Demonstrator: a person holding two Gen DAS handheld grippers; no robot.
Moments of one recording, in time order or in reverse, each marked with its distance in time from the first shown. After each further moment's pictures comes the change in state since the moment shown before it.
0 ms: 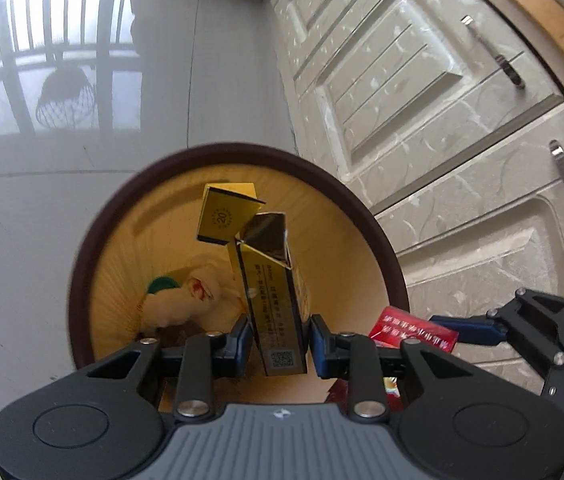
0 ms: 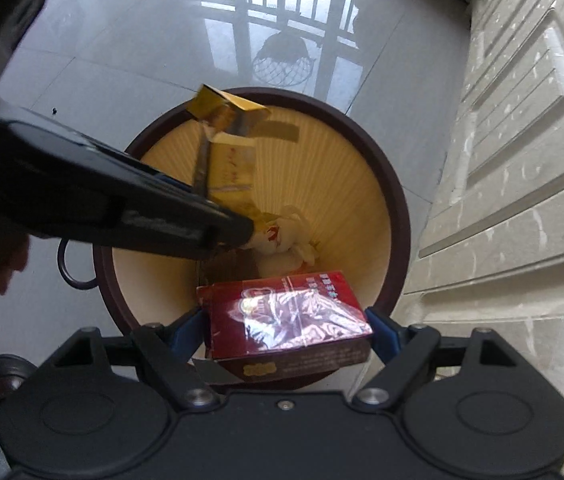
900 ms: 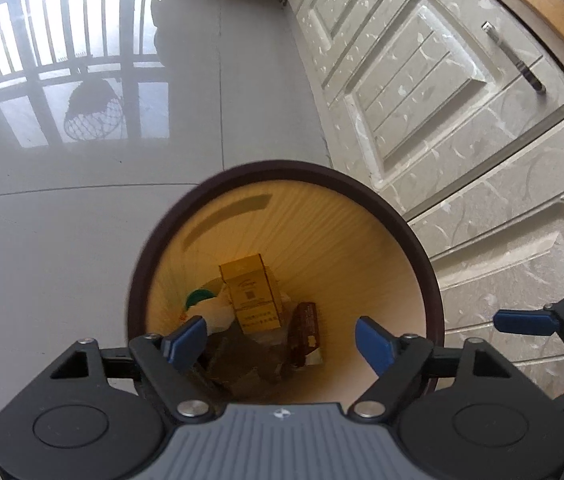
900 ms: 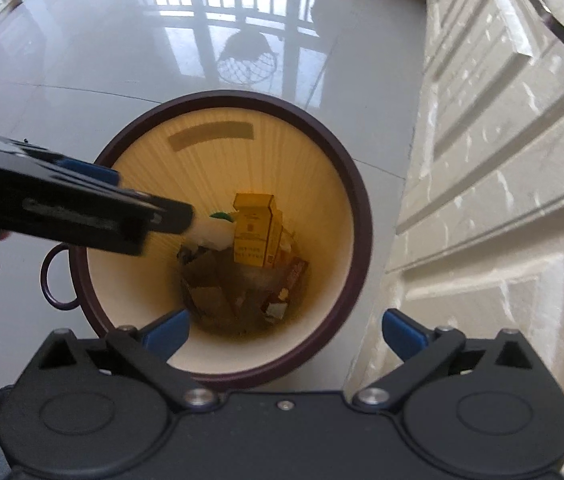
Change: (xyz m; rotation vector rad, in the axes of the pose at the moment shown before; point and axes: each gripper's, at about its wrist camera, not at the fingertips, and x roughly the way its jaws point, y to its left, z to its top) left arm -0.024 0.008 0.005 0.035 -0.020 0.125; right arm -0.021 -0.018 -0.006 0.152 0.021 -0.042
